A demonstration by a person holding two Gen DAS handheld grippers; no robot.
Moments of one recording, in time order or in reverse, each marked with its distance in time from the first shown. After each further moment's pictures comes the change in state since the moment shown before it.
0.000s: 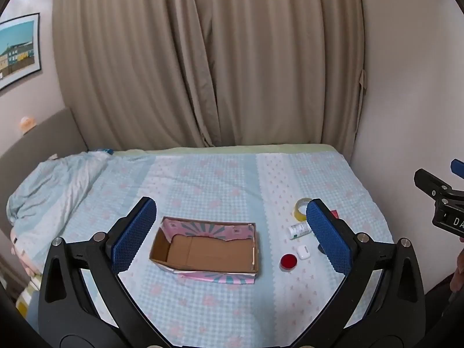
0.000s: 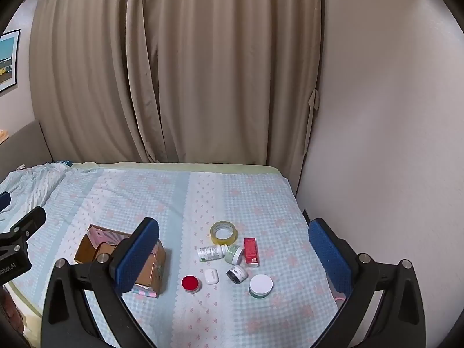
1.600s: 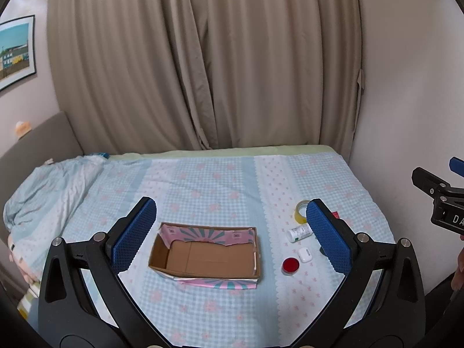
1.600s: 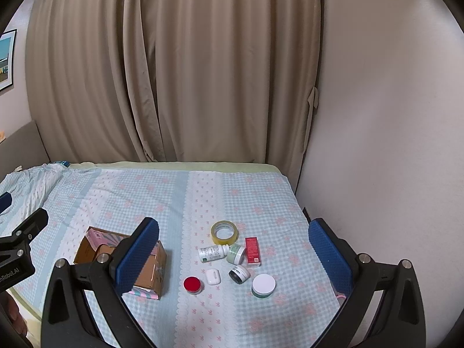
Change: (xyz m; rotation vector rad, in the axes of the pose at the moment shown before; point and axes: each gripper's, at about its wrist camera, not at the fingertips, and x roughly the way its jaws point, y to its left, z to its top) left arm 0.013 0.000 0.003 0.012 -0.013 -0.023; right arm 0.001 0.005 -0.001 0.003 -0.002 -0.005
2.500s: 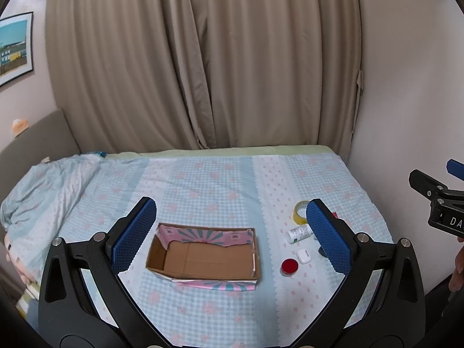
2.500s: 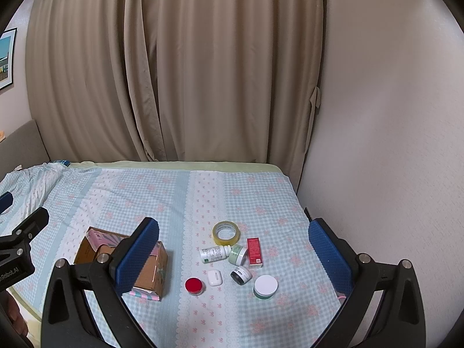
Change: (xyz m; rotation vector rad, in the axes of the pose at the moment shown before) left arm 0.001 0.005 -0.004 -0.005 0.001 -0.018; right arm 0.002 0.003 0.003 -0.002 0.003 0.004
